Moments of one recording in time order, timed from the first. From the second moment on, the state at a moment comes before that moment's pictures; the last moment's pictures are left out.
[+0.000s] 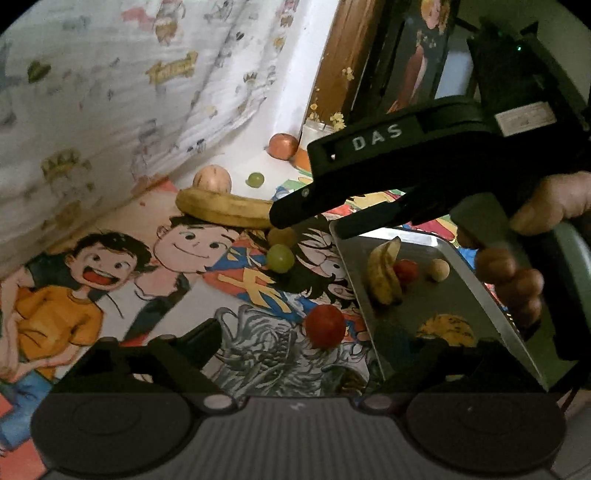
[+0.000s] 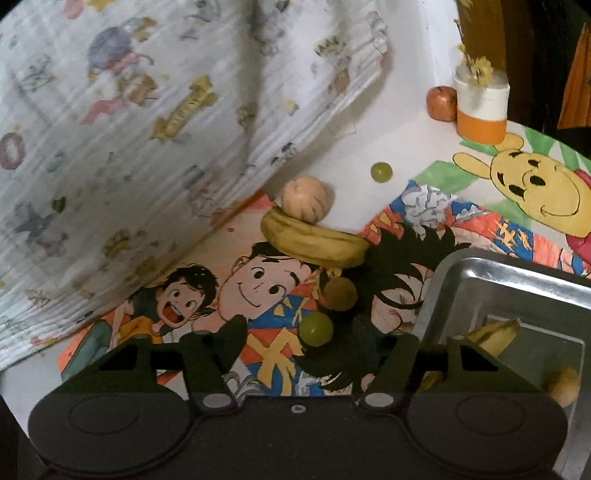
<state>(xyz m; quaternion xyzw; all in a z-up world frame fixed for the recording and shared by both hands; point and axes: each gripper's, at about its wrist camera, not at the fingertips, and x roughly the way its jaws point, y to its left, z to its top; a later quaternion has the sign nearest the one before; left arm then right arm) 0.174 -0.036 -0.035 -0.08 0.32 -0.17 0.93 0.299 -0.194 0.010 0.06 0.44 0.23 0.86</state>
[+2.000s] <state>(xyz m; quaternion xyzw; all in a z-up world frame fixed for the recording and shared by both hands) 0.151 -0.040 -0.015 -0.16 0.35 -0.17 0.91 0.183 -0.244 0.051 0.12 0.34 0.26 0.90</state>
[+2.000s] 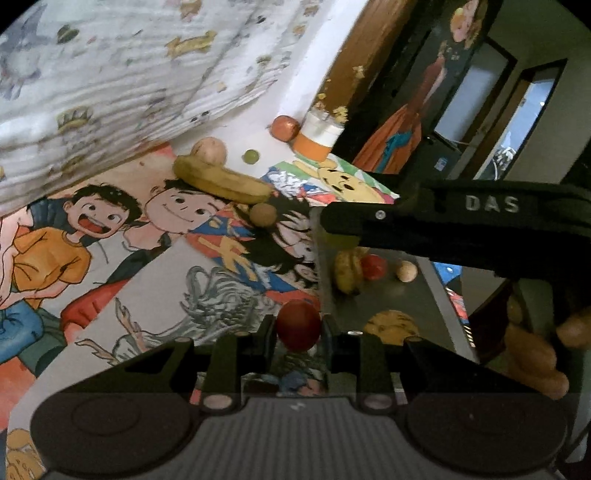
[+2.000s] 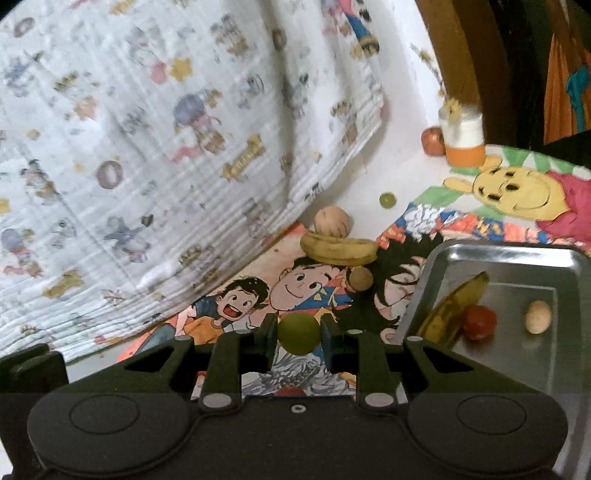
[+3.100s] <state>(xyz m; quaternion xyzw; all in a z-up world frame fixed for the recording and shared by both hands) 0.115 -0.109 -0.017 -0.09 0.39 -0.19 0.90 0.107 -0.342 0.000 0.17 0.35 0.16 0.91</state>
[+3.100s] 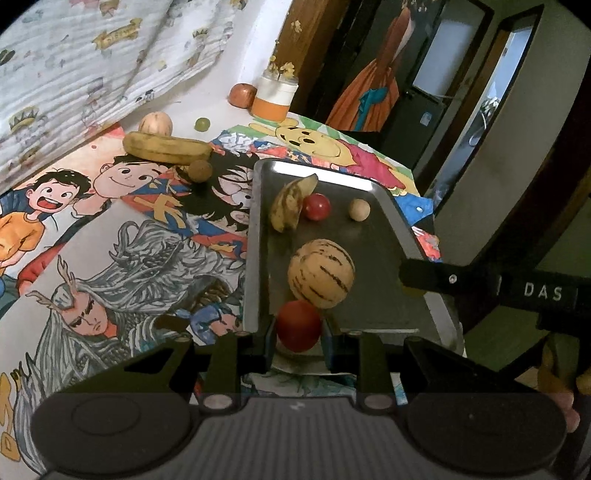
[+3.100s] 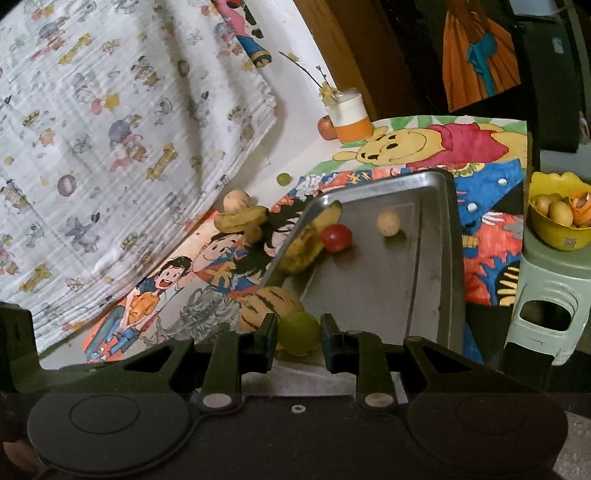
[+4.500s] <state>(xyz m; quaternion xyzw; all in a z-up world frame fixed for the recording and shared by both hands) 0.120 -0.110 -0.017 -0.09 0.40 -0.17 0.90 0.084 -0.335 -0.030 0.13 0.33 0.09 0.93</state>
